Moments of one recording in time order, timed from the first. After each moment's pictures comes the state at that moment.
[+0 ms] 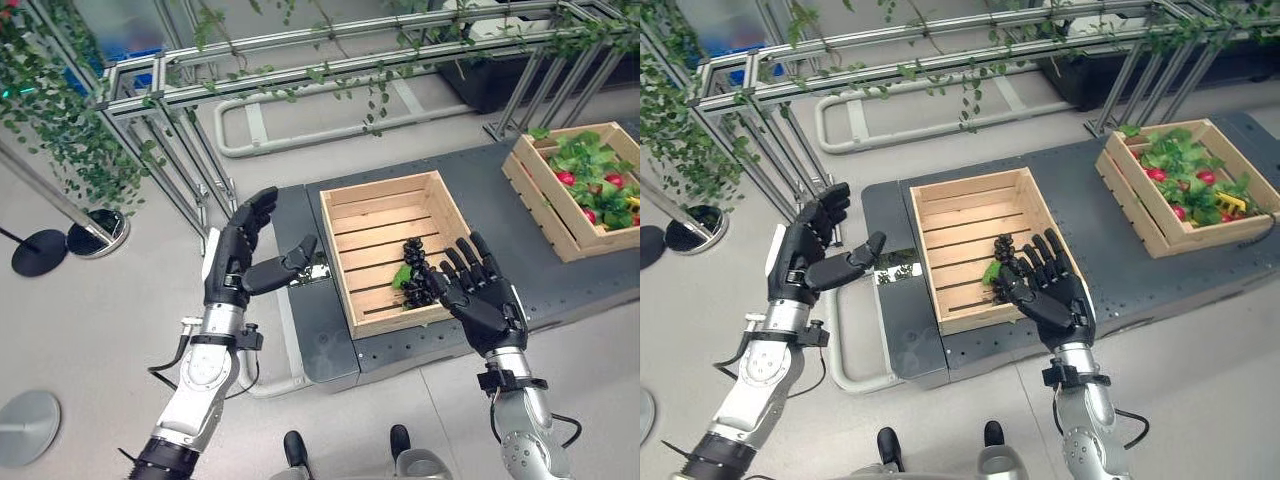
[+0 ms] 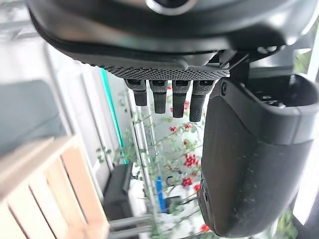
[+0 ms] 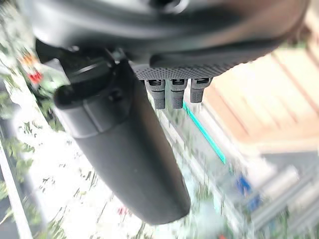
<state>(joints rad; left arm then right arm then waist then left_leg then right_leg) -0.03 0.54 -0.18 -0.03 -0.18 -0.35 0.31 0.19 -0.30 0.07 0.02 0.80 -0.31 0.08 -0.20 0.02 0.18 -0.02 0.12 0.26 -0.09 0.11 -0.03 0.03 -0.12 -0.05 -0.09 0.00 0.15</state>
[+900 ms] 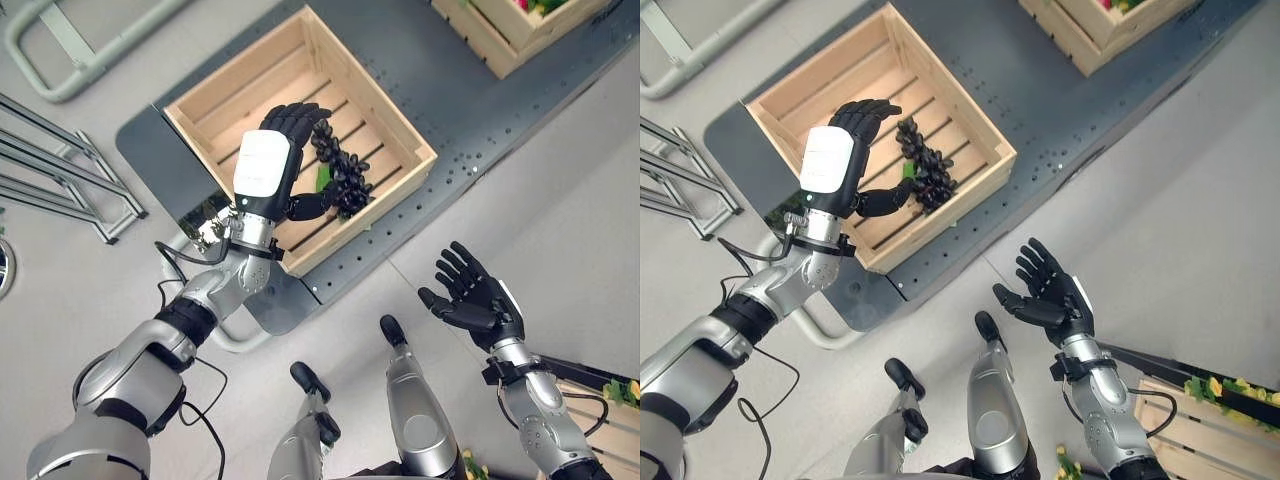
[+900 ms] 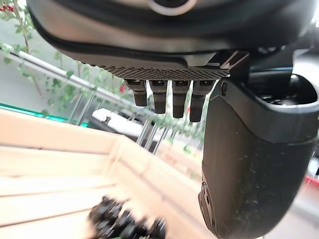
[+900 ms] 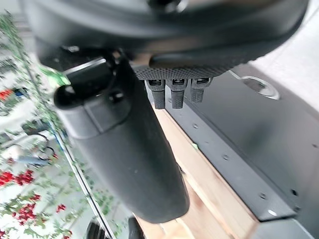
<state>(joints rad) -0.86 0.64 -0.75 0.65 0.42 -0.22 0.82 0.05 -0.53 0.24 0.17 0.83 -0.32 0.18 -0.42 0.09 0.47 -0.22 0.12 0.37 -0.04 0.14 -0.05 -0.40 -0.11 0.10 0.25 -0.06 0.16</state>
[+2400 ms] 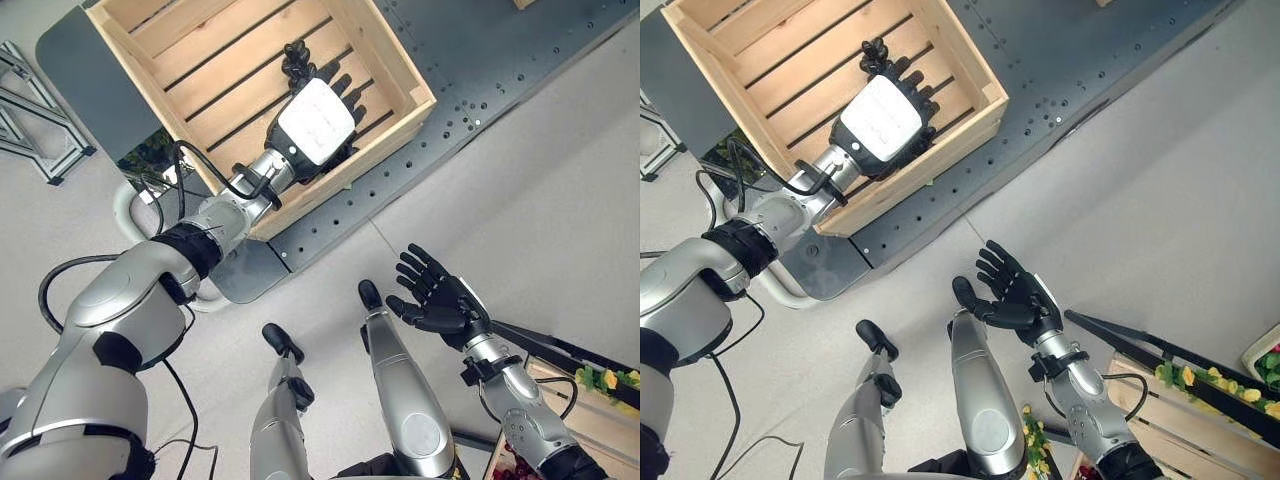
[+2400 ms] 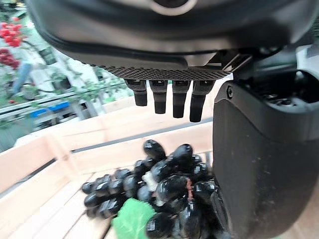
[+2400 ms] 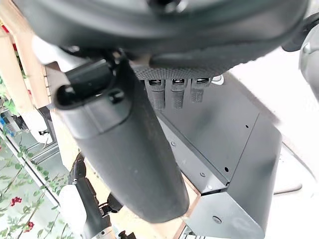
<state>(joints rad) -1.27 0.64 -1.13 0.81 0.94 0.03 0.61 -0.01 -0.54 0.39 0.18 0.91 -0.33 0.22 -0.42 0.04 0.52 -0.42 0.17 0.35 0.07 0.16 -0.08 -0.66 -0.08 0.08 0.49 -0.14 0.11</state>
